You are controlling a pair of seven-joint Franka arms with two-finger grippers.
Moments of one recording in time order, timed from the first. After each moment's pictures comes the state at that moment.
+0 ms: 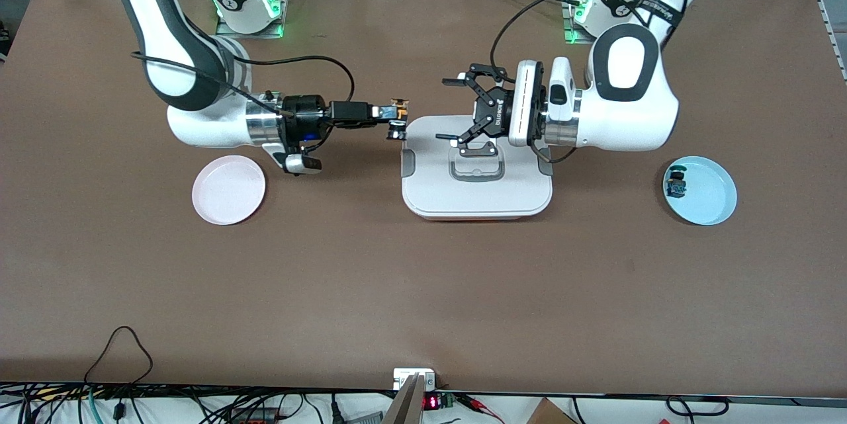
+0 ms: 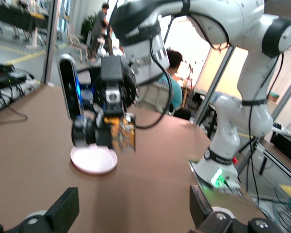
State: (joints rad) left arm 0.24 0.35 -0.74 -1.80 -1.17 2.03 1.61; right arm 0.37 0.27 0.00 -1.93 1.73 1.85 -0.34
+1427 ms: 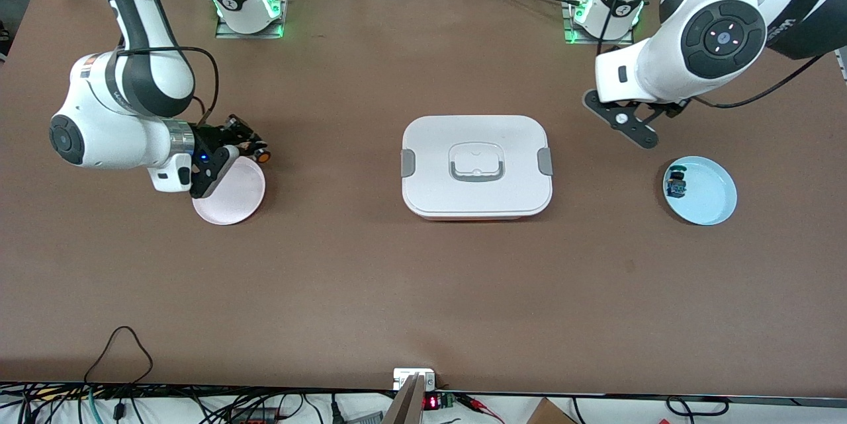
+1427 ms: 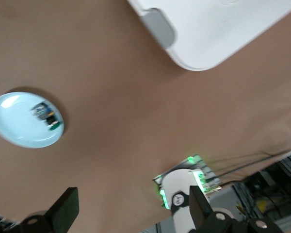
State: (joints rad) left arm 0.28 0.27 -0.73 -1.44 0.23 1.20 0.20; right arm 0.11 0.26 -0.01 -1.92 0.30 1.84 -0.83
